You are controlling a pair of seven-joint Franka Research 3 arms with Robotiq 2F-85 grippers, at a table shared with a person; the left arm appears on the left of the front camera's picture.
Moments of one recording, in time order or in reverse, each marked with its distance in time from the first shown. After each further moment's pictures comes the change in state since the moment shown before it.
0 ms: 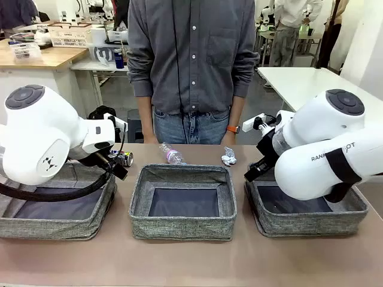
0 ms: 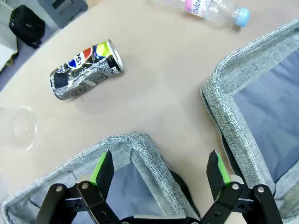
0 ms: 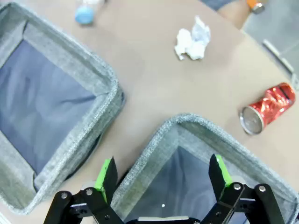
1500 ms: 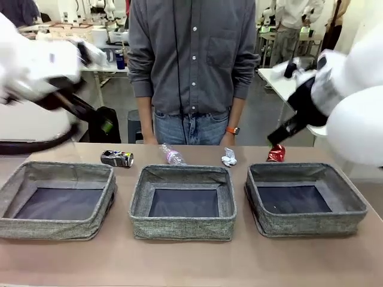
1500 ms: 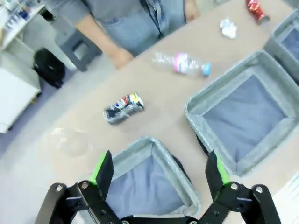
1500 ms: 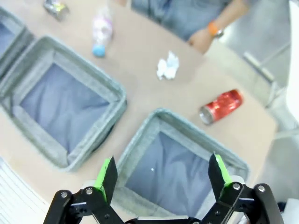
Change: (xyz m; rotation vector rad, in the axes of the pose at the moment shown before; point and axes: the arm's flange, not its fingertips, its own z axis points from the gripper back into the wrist) left arm 0.027 -0.013 0.223 0.069 -0.228 -0.104; right arm 0.021 0.007 0.189 -0.085 -0.115 0.006
